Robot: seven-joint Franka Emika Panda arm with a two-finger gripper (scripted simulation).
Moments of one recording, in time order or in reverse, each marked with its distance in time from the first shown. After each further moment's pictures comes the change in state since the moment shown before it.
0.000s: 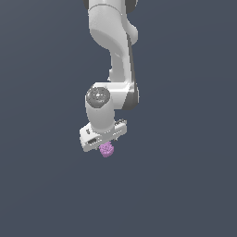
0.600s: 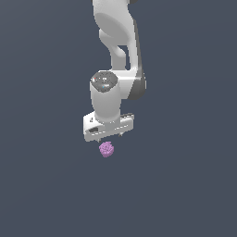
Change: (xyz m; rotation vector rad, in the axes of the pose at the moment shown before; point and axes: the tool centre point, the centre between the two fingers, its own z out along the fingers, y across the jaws) arm 0.003 -0.021 -0.043 -0.010 0.016 0.186
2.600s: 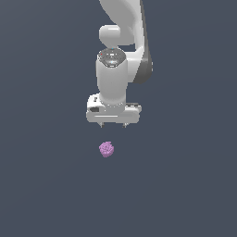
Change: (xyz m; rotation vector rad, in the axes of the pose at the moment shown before) arm -0.025 -0.024 -0.047 -0.016 -0.003 0.322
